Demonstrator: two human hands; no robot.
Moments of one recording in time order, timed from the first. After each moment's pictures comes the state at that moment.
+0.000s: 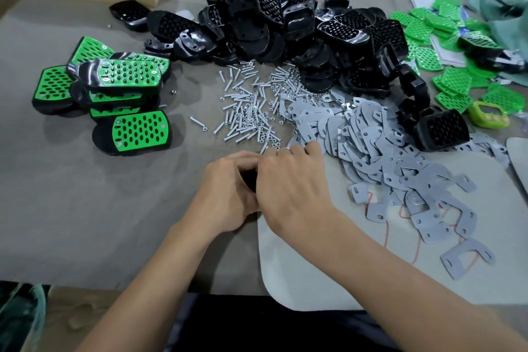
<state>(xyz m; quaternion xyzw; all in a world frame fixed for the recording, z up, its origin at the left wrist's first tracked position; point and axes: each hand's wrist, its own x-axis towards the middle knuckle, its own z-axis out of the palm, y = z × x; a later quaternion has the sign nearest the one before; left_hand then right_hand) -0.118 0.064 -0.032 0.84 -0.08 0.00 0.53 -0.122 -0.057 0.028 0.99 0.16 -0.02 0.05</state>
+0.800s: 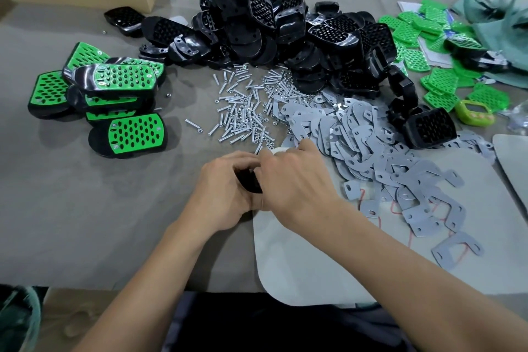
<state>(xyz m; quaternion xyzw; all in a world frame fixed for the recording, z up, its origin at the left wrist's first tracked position) -0.119 0.062 -0.030 0.84 -0.08 0.00 0.53 -0.117 -0.078 0.022 0.97 0.24 0.02 0.05</state>
